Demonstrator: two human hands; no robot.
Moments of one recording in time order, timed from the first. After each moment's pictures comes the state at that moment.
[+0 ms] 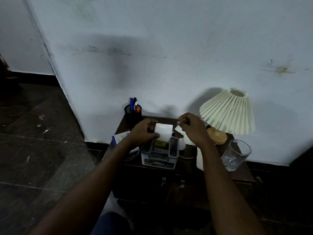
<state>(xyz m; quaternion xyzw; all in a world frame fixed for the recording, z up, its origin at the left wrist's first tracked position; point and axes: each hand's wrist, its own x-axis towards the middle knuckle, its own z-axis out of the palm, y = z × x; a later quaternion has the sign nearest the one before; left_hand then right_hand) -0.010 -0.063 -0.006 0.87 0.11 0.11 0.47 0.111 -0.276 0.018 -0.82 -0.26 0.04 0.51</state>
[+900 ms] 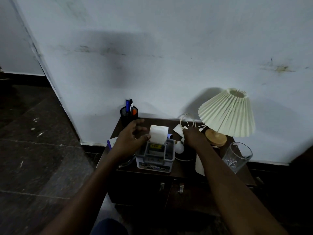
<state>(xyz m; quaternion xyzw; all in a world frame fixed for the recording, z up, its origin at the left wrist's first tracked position) -0.041 -0.052 -0.020 0.83 0.14 0.19 0.50 0.171 -0.274 -0.040 -0.94 -0.34 0.01 -0.05</state>
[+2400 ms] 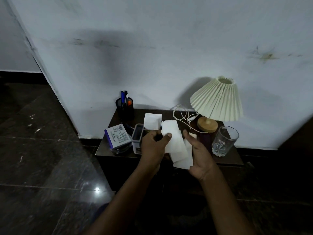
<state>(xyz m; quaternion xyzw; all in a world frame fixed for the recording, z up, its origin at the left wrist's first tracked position) -0.061 -0.214 -0.003 0.59 0.26 0.21 0.73 0.004 -0.343 -0.013 -0.39 -0.02 0.43 0.81</state>
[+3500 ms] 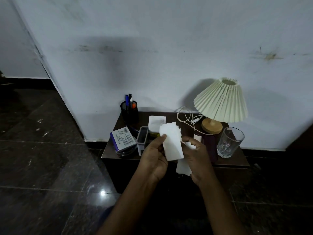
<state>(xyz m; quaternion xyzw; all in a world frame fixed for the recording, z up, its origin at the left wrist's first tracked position) -0.083 -0.212 0.012 0.28 0.27 0.11 0.91 -0.029 -0.328 -0.003 -0.65 -0.09 0.15 0.74</state>
